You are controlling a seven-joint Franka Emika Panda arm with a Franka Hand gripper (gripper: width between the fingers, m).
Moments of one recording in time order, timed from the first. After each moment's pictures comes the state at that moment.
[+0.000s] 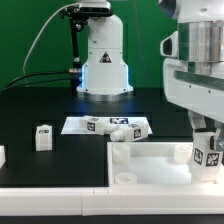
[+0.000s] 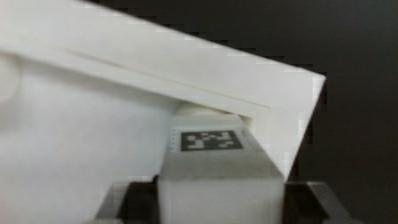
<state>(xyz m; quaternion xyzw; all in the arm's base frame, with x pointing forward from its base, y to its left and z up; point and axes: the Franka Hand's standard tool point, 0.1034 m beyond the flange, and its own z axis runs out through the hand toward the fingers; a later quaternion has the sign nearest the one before) 0.639 0.119 0.082 -0.74 0.67 -0.01 0.06</state>
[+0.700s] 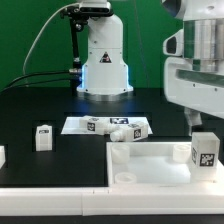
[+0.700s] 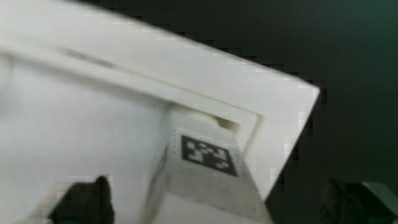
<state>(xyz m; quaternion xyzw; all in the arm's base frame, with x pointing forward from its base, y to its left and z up) 0.641 0.122 0.082 -0.87 0.50 -0.03 0.04</state>
